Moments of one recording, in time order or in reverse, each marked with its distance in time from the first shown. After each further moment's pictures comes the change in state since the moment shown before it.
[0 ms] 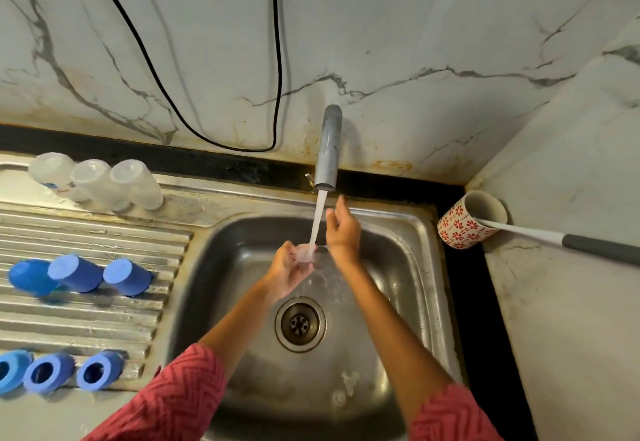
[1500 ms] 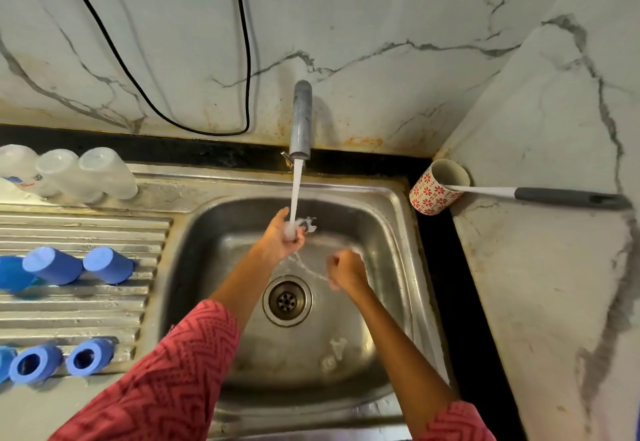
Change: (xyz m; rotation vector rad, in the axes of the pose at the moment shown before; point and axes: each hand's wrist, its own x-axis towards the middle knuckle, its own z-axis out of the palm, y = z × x) left_hand 0.015 0.002 0.018 -0.091 0.078 -0.096; right_hand -0.072 0.078 -0.027 -0.336 -0.244 0.316
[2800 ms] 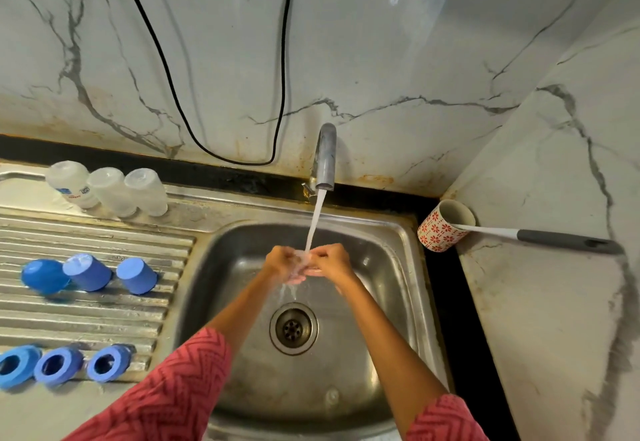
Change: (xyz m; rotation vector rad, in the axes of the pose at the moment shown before) left_hand -0.038 0.008 -0.020 0.919 0.084 0.352; right_hand -0.010 -0.085 -0.024 0.407 -0.066 -0.084
